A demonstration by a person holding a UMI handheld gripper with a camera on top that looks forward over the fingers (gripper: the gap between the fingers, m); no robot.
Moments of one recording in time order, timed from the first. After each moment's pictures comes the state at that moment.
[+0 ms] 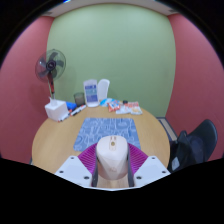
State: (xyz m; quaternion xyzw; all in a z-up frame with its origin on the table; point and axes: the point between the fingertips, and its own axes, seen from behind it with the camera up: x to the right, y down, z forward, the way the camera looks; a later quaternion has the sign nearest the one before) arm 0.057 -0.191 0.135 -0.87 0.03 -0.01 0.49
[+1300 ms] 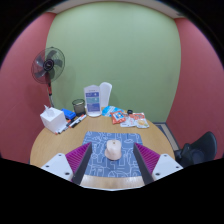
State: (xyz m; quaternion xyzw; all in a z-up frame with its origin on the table) arm 0.029 -0.088 0.166 -0.87 0.02 -0.03 0.48
